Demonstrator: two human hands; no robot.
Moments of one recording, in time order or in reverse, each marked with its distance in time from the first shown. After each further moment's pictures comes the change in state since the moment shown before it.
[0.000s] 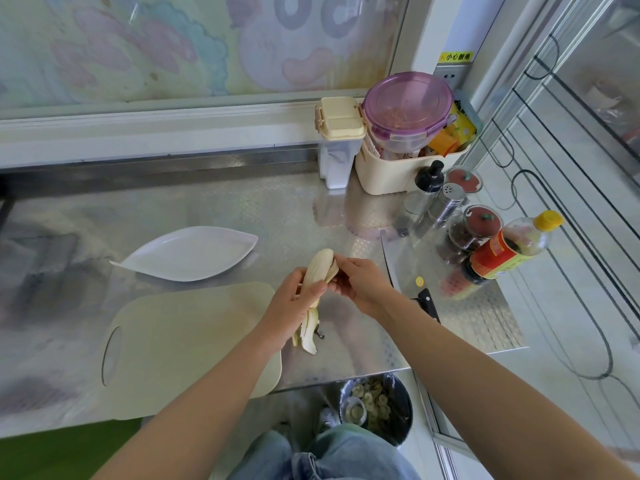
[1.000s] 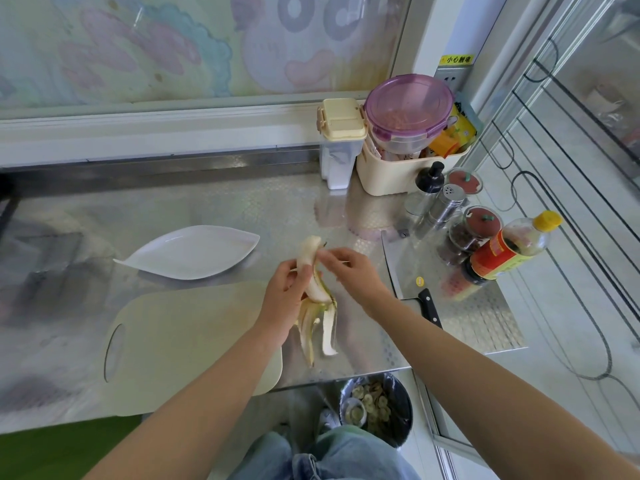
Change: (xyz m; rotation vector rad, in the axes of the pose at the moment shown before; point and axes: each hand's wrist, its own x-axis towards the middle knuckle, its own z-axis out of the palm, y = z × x) left_hand 0.000 0.016 0.003 -0.256 0.218 -0.013; right_hand -0.013 -0.003 0.009 -0.555 0.062 -0.328
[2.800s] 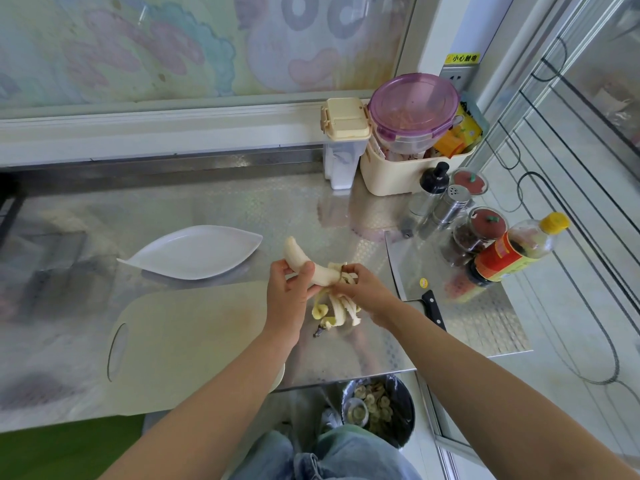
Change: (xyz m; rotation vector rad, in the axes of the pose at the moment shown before) left_hand -0.005 0.003 0.012 -0.213 0.179 0.027; right_hand 0.007 0.038 -0.007 0.177 -0.159 0.287
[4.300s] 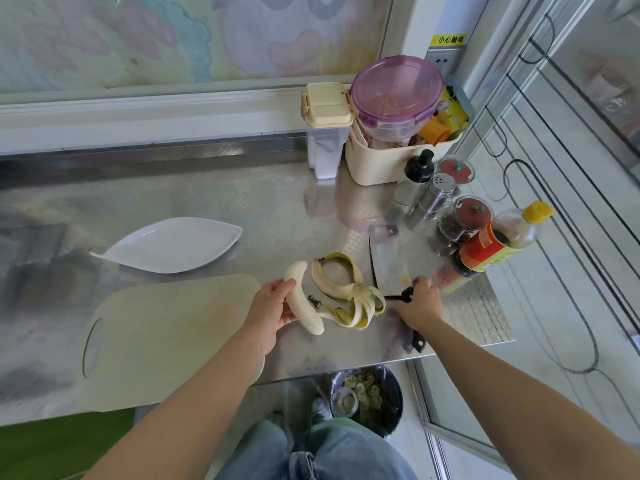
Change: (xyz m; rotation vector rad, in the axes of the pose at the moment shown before) left_hand 0.009 -0.033 -0.011 0.105 -0.030 -0.447; right_hand -0.001 0.079 -0.107 -0.687 0.569 0.151
